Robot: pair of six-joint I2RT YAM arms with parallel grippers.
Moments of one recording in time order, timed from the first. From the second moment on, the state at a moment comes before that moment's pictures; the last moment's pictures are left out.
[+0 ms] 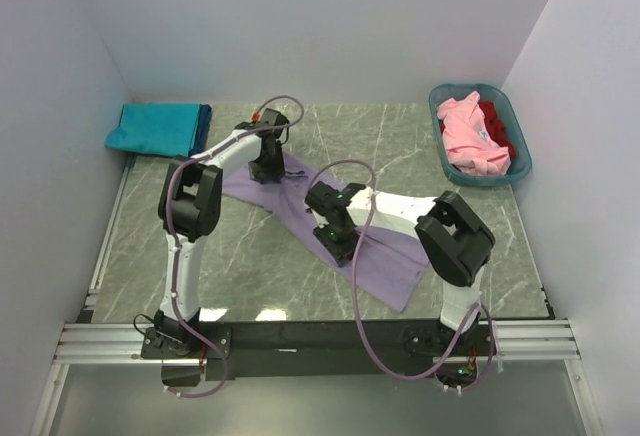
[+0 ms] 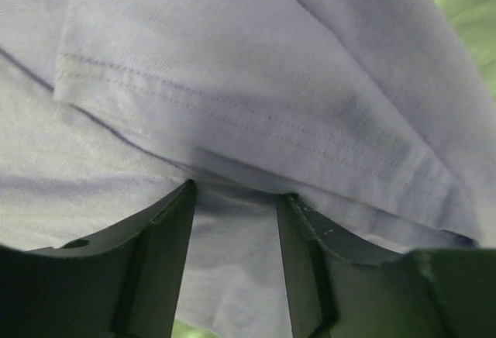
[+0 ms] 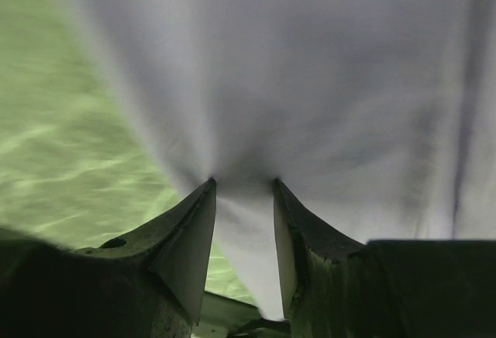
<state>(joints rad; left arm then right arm) -0.38 2.20 1.72 -0.73 -0.21 -0.53 0.83 1.85 1.21 -0.81 -0.02 0.18</state>
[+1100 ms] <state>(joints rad) -0.37 1.99 1.79 -0.59 -0.32 -0.46 0.52 1.70 1.25 -0.71 0.03 0.29</state>
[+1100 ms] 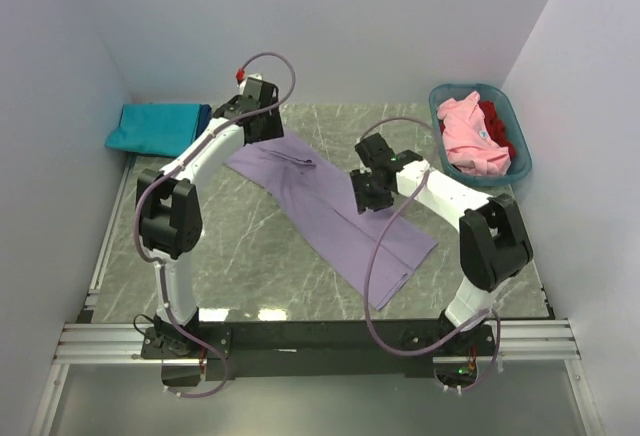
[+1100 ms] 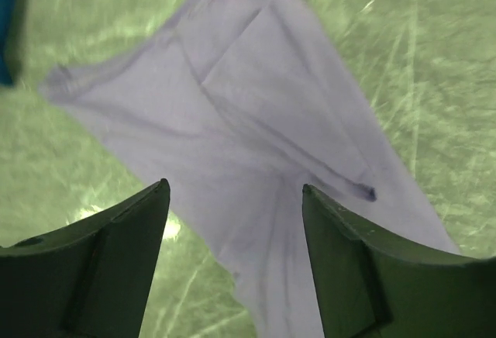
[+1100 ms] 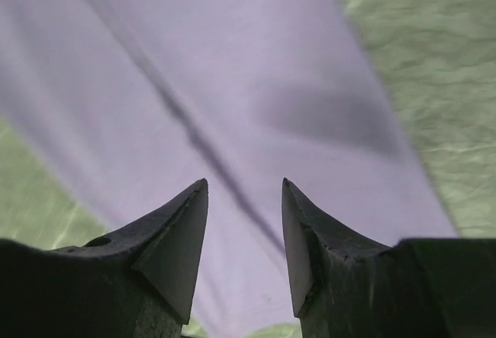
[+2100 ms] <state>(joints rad) -0.28 2.36 1.97 -0.72 -0.37 -0.52 0.60 1.95 1.33 -0.81 0.00 0.31</state>
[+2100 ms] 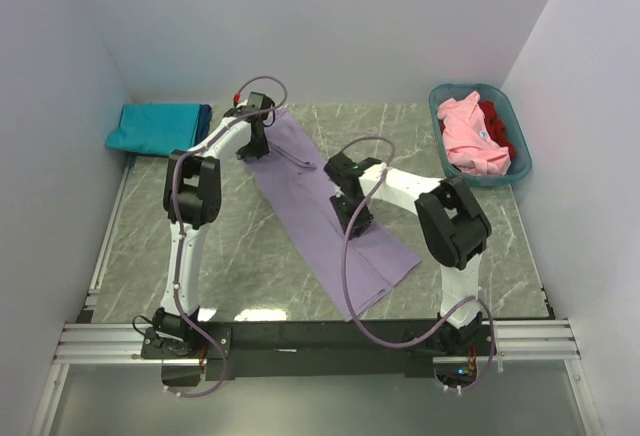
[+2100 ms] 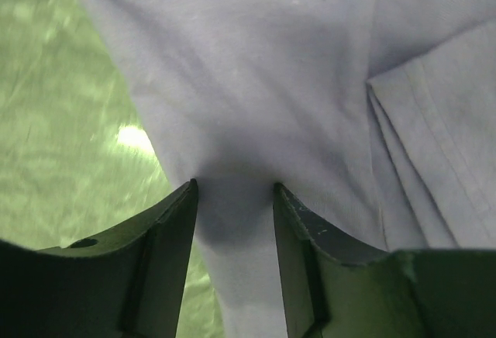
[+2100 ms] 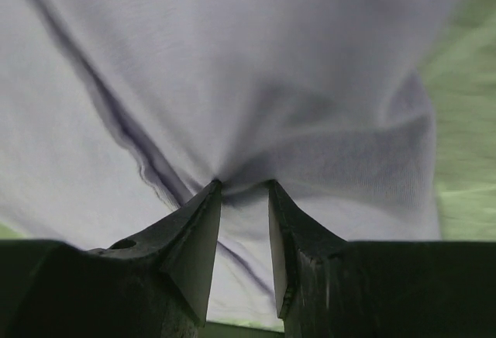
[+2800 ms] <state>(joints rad) -0.33 2.51 2.17 -0.55 -0.29 -0.41 0.78 2.07 1.50 -0.93 -0.12 0.34</state>
